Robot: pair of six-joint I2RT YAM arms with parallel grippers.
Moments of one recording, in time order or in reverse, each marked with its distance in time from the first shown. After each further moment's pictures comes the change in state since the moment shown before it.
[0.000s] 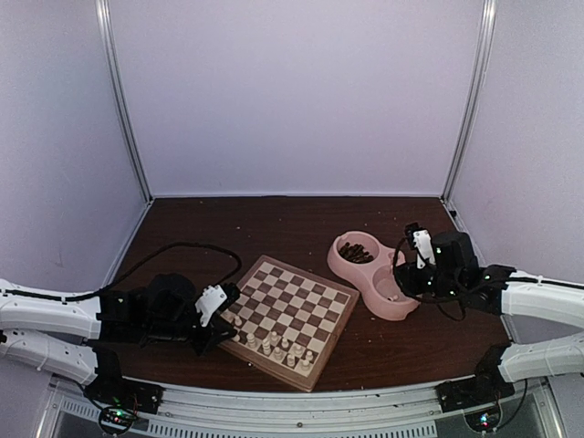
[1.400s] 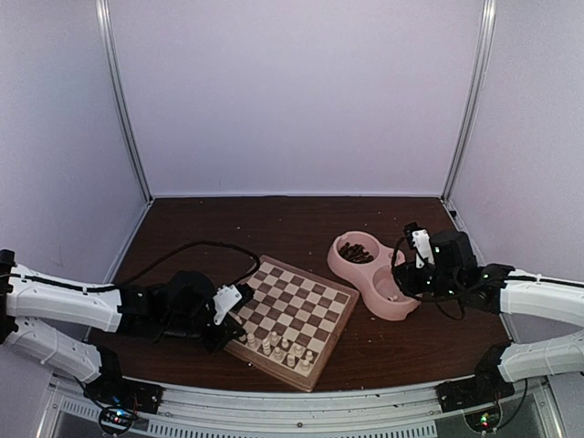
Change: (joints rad) left arm 0.000 0.171 0.077 0.017 -0.018 0.016; right arm 0.000 0.016 0.013 -0.002 -0.001 0.000
